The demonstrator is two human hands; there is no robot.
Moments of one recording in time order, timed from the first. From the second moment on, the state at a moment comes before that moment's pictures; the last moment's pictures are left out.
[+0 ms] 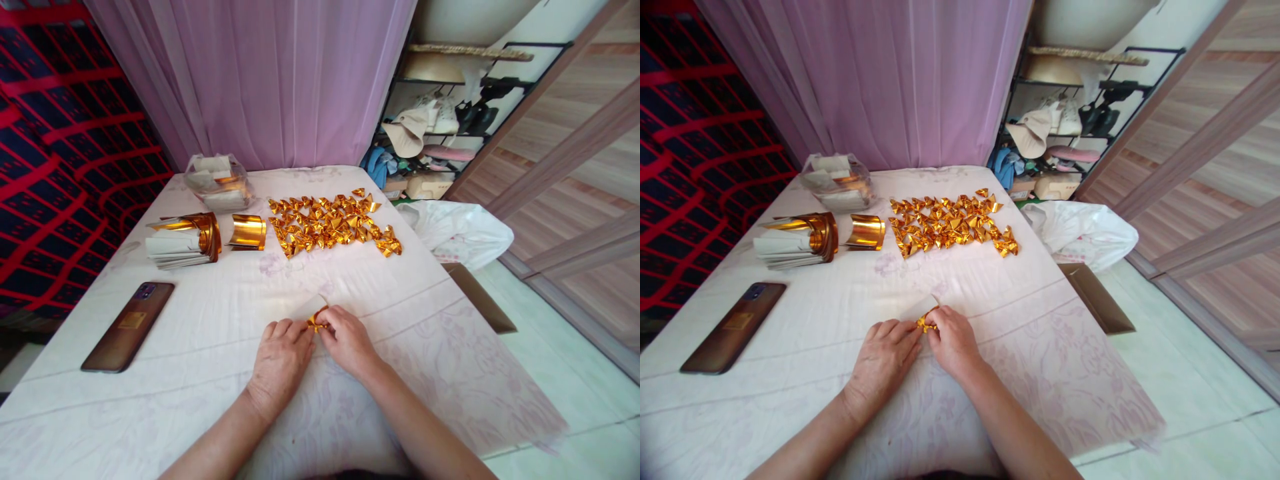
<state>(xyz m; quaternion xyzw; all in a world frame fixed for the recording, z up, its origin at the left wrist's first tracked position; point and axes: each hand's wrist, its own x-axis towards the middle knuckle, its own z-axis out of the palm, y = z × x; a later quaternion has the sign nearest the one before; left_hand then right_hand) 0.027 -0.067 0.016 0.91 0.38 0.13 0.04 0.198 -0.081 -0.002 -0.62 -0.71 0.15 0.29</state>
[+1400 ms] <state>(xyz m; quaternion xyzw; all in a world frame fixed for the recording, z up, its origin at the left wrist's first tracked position) 0.019 -0.025 0.023 0.94 0.32 0.09 -0.10 0.227 -0.064 0.005 -0.47 -0.86 -0.04 0.19</state>
